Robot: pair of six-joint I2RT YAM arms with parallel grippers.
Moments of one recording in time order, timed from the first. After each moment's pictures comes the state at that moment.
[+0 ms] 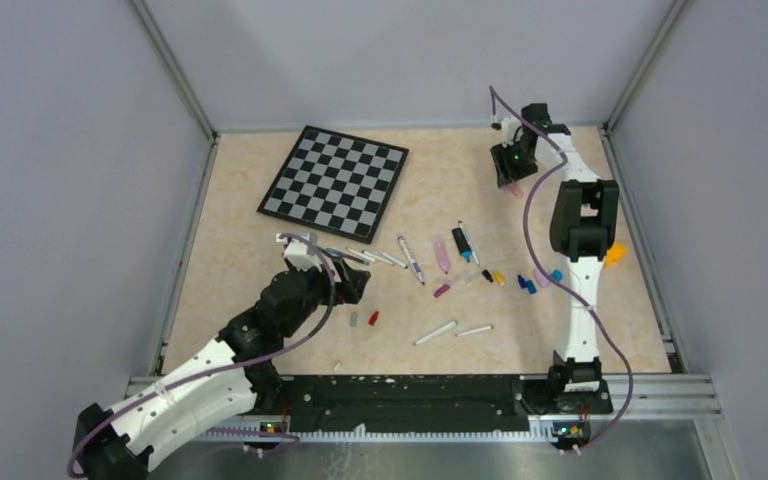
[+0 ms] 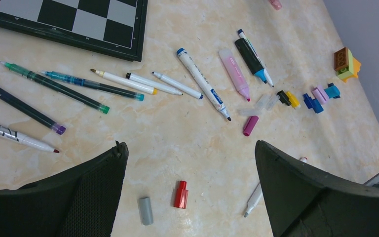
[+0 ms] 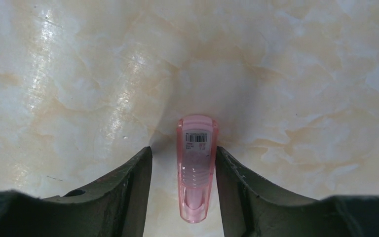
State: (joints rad) left arm -0.77 0.62 0.38 -0.06 -0.26 -0.60; right arm 0.05 2.42 2.12 -0.78 -0.21 -0.35
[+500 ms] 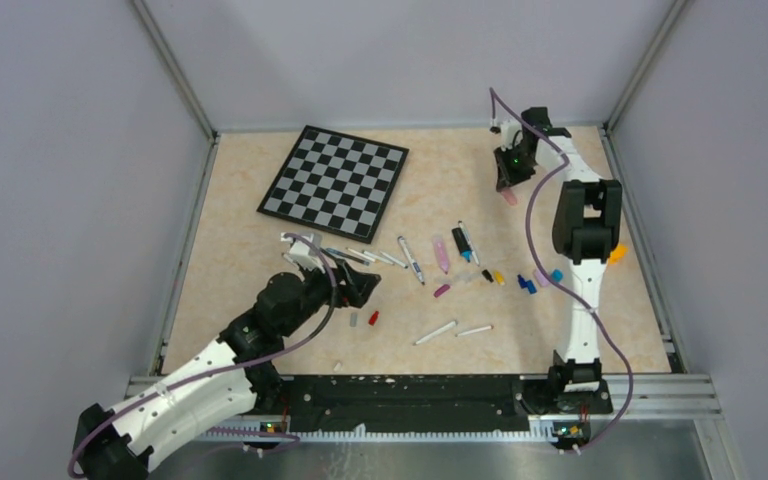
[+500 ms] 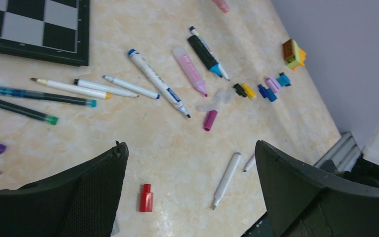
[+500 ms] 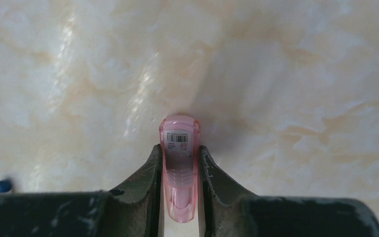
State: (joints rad) left arm -0.77 0.61 0.37 0.02 -0.14 -0.61; right arm 0.05 2.40 2.07 -0.76 -0.24 -0.35
